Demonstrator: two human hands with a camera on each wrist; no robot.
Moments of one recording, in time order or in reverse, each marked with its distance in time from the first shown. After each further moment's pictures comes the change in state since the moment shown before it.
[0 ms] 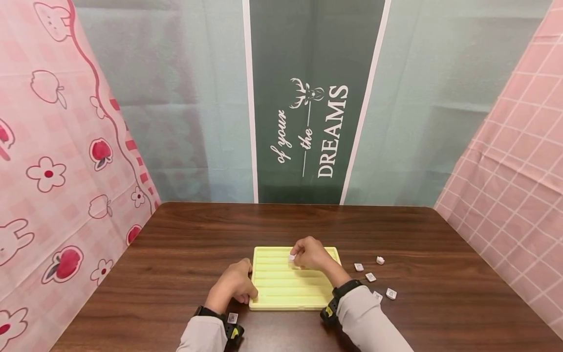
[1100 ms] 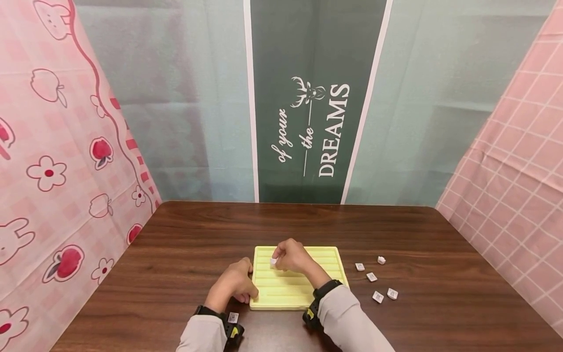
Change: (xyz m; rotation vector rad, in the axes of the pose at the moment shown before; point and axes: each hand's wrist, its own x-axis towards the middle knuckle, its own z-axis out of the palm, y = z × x) left_hand 0.002 -0.003 -0.001 -0.042 -0.015 -0.010; right_hand 0.013 -0.022 0.034 0.006 -0.058 0.011
